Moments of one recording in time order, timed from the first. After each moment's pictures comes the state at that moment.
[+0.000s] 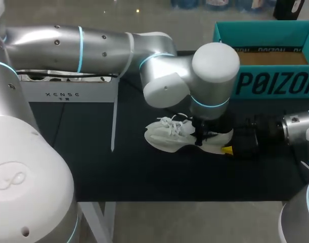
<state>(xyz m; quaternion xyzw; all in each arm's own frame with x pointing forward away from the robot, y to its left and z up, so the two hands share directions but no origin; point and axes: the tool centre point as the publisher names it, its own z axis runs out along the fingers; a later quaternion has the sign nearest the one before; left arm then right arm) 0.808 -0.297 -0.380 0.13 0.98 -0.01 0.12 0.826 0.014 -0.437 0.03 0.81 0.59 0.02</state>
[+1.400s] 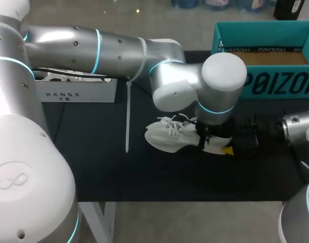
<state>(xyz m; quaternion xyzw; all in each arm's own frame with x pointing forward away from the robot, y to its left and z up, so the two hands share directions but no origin) 0.823 -0.308 -0.415 0.14 0.98 0.01 0.12 0.826 0.013 -0.437 0.03 0.81 0.59 0.02</state>
